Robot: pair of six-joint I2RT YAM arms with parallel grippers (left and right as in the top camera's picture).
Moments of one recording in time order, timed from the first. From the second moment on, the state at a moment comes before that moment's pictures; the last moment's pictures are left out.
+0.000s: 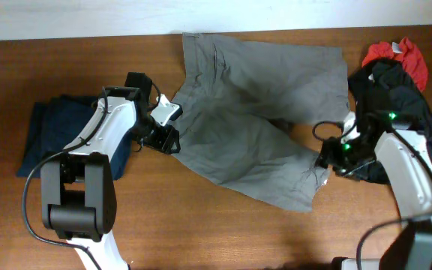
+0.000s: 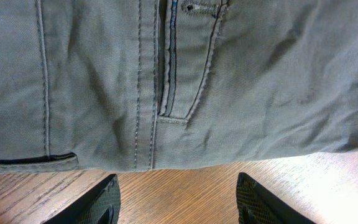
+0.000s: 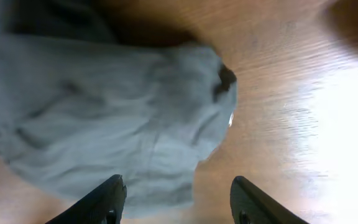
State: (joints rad) left arm -0.14 1.99 1.44 -1.01 0.34 0.36; right arm -0.17 1.55 1.08 -1.11 -0.25 0.21
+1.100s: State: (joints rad) left arm -0.14 1.99 1.44 -1.01 0.34 0.36; right arm -0.04 1.53 1.54 -1.27 -0.36 0.10
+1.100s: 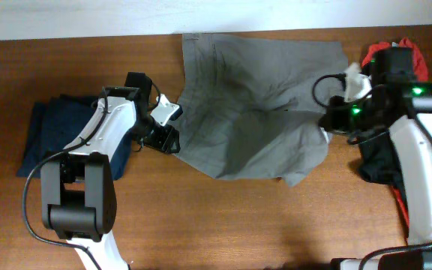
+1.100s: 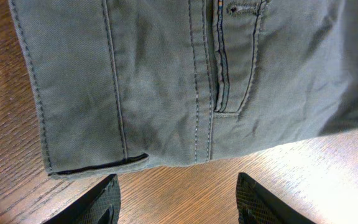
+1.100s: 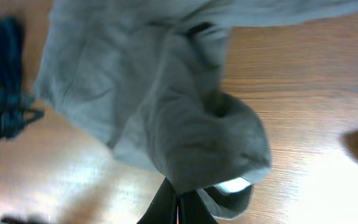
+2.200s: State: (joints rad) left arm -0.14 1.99 1.44 -1.01 0.28 0.34; right arm -0.27 1.80 1.33 -1.24 -0.30 0.08
